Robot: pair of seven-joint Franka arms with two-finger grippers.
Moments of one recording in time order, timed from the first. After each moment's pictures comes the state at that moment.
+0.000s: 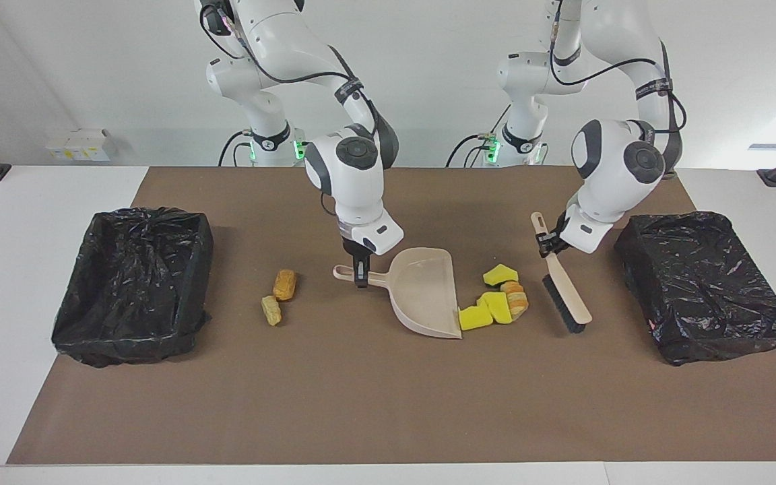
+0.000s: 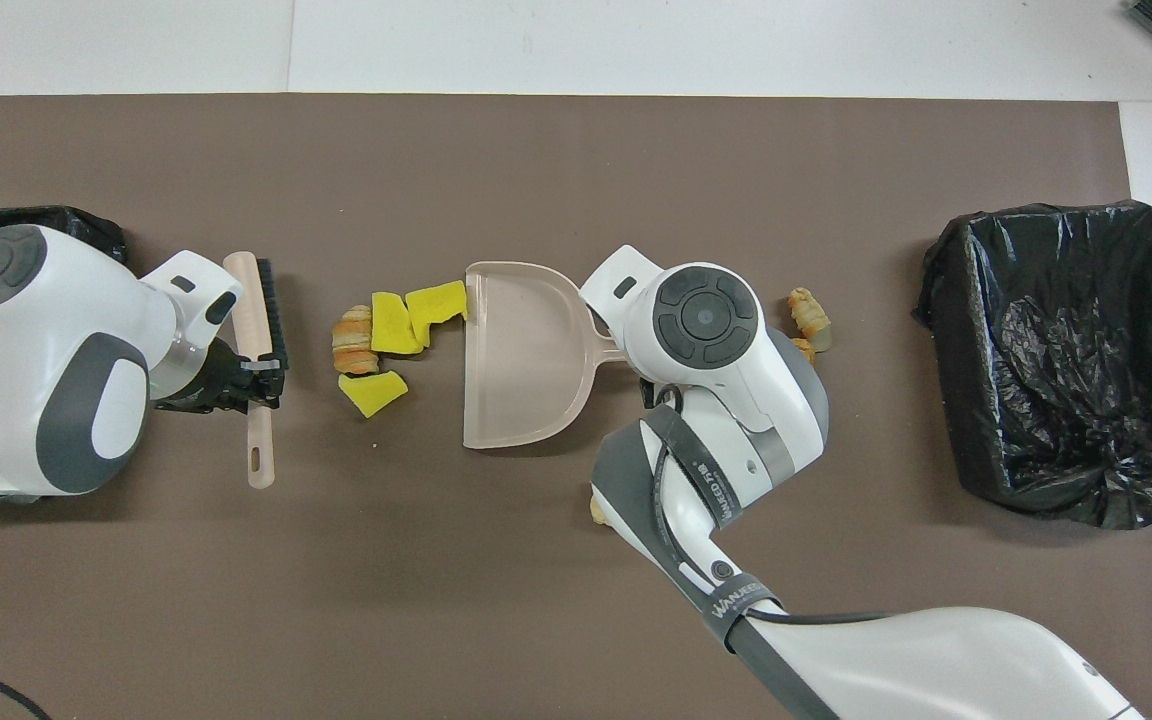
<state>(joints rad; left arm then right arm) -0.10 0.10 -0.02 -2.06 -0.11 2.01 -0.25 0.47 0.37 0.04 -1.79 -0.10 2.25 -1.01</state>
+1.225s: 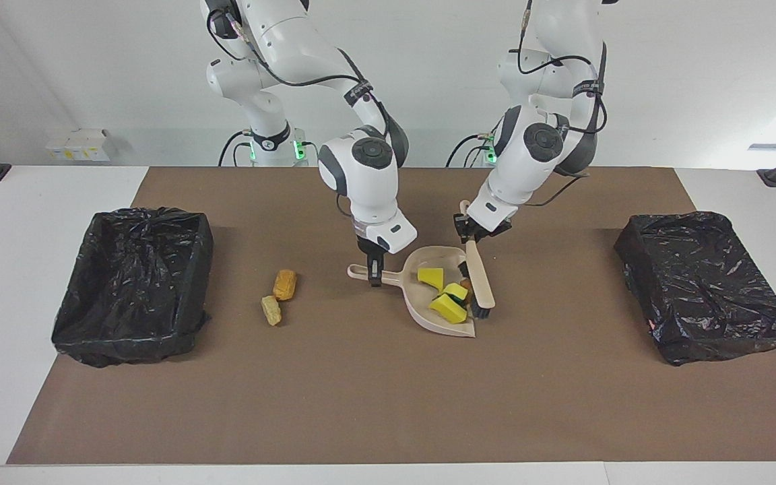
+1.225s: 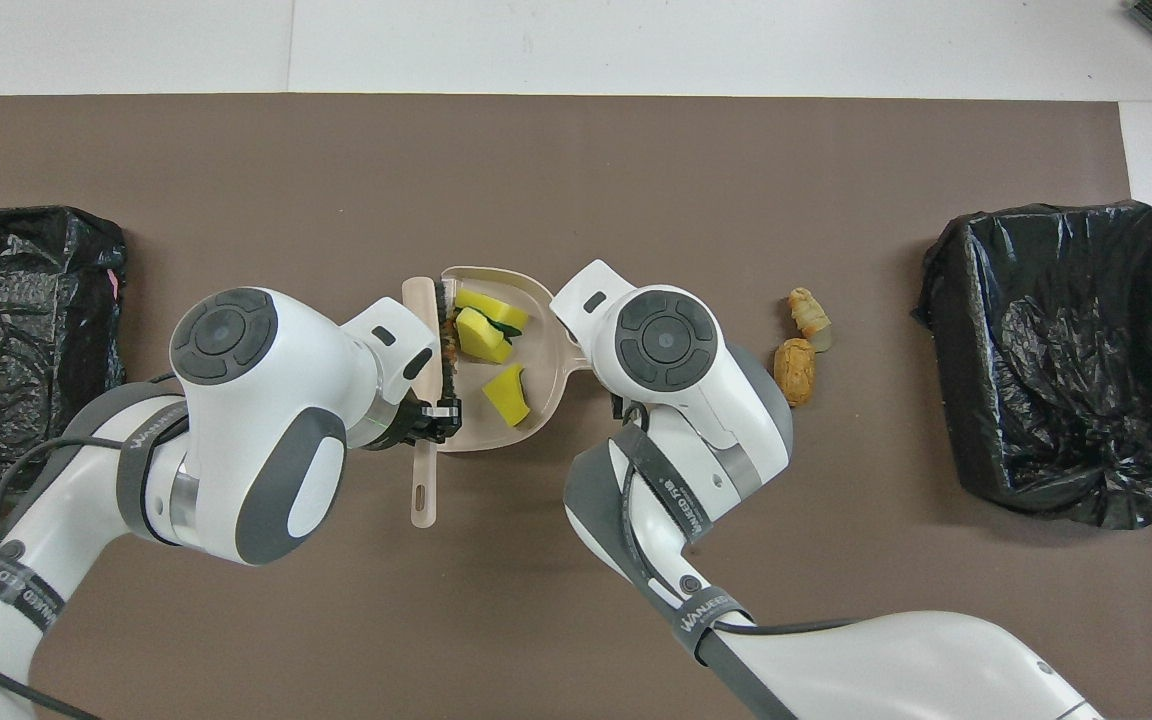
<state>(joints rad) -0.41 0.07 -0.05 -2.06 -0.25 2.06 -0.34 0.50 0.38 0.04 -1.79 -0.10 2.29 -0.93</state>
